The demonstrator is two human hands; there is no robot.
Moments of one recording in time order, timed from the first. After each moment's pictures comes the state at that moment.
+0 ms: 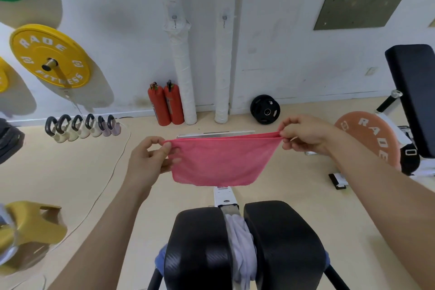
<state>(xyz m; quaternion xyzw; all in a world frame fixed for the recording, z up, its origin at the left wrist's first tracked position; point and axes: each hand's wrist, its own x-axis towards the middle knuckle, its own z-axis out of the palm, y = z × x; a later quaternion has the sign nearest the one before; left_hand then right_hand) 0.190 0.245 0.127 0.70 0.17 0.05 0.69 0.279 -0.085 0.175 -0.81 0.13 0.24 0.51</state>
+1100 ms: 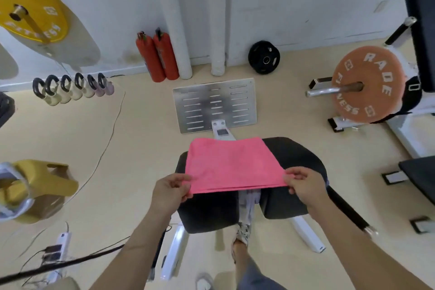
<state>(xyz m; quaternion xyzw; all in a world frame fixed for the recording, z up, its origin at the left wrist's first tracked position) 0.039 0.230 -0.043 0.73 0.28 -0.13 0.61 0.053 -0.084 -0.042 -0.80 0.29 0.11 0.52</state>
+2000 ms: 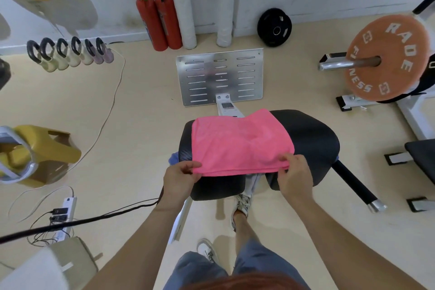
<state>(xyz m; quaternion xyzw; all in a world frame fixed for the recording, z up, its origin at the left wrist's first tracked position) -0.004 0.228 -0.090 0.75 0.29 -0.14 0.57 0.005 -0.043 -0.116 -0.95 0.13 0.00 0.29</state>
